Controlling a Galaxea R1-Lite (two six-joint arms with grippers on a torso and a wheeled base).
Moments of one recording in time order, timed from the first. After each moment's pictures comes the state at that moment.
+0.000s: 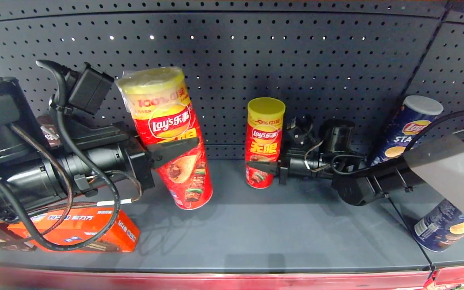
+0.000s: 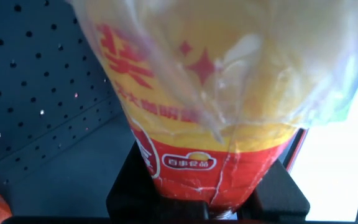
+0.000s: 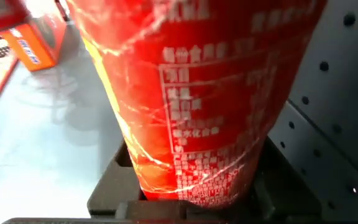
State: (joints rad) left arm -0.38 1.47 -0.76 -0.70 -0.52 -0.02; right arm 0.43 2.20 -1.33 -0.85 0.88 -0.18
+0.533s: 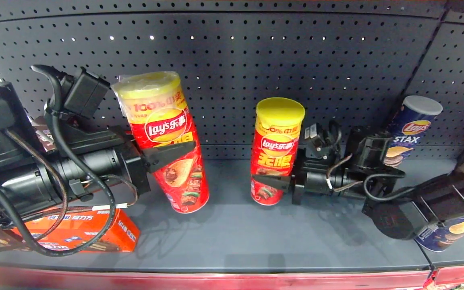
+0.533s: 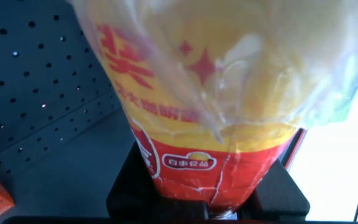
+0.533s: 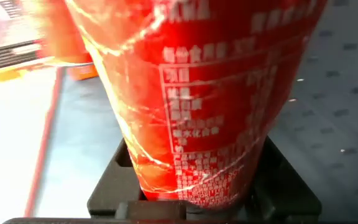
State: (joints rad) left arm -0.38 1.45 -0.73 -0.70 -0.51 -0.02; right arm 0.50 1.96 -0.93 -1.04 0.81 -0.18
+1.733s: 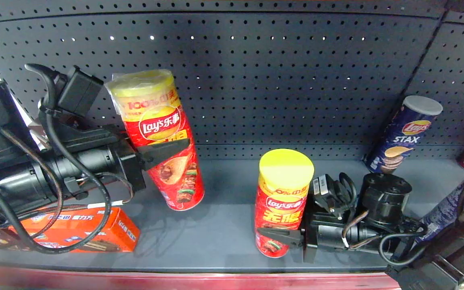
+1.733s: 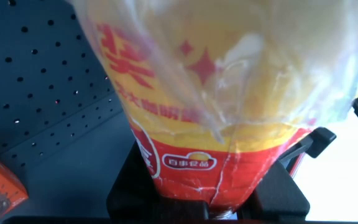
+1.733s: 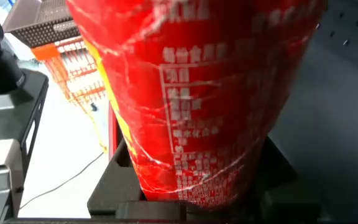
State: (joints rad) left arm -0.35 1.44 -0.73 -0.70 -0.51 -0.02; right arm 0.58 1.95 -0.55 -1.34 0.77 -0.18
